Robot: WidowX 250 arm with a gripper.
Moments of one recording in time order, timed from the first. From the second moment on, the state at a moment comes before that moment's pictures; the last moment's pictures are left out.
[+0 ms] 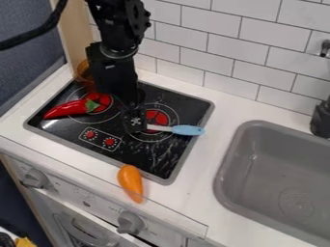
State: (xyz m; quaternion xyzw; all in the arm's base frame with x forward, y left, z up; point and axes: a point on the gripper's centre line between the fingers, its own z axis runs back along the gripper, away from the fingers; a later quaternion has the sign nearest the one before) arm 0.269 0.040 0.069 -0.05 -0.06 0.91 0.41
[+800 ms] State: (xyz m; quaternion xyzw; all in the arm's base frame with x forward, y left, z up) arm 0.327 0.080 0.058 0.01 -0.09 0.97 0.22
